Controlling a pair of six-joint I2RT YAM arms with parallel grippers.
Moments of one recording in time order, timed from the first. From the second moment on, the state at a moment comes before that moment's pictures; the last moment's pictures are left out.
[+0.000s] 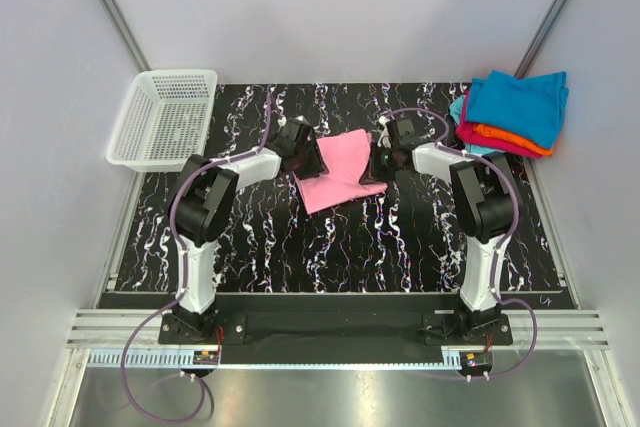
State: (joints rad) left arm -0.49 2.04 1.35 -0.16 0.10 -0.76; right arm 0.33 2.02 1.29 -0.24 -0.38 0.43
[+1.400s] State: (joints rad) left arm -0.50 1.14 0.78 -0.41 -0.12 -0.71; right arm 0.45 1.69 1.00 -0.30 -0.03 0.40
